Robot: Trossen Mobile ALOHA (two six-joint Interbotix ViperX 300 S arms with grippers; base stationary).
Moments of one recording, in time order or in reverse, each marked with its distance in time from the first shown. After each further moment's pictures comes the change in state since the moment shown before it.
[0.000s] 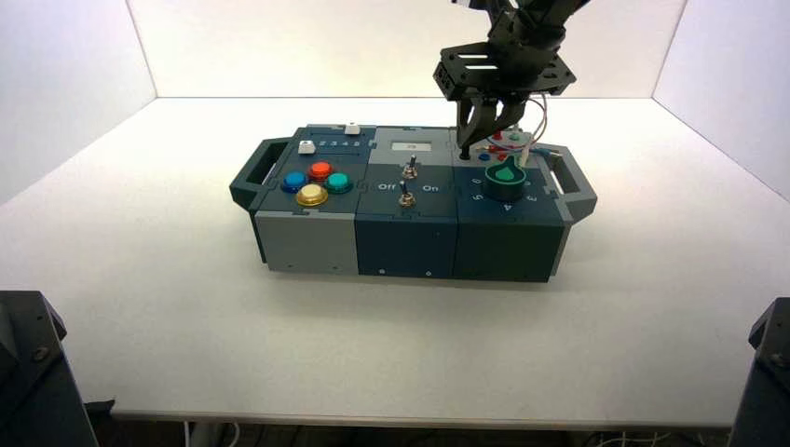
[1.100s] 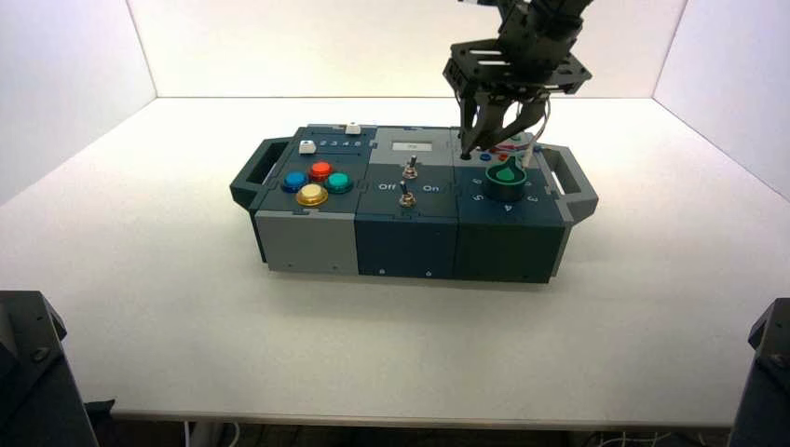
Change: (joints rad) left arm 0.002 -0.003 -0.002 0.000 0.014 0.000; right arm 0.003 -0.091 0.031 0.002 0.095 0.003
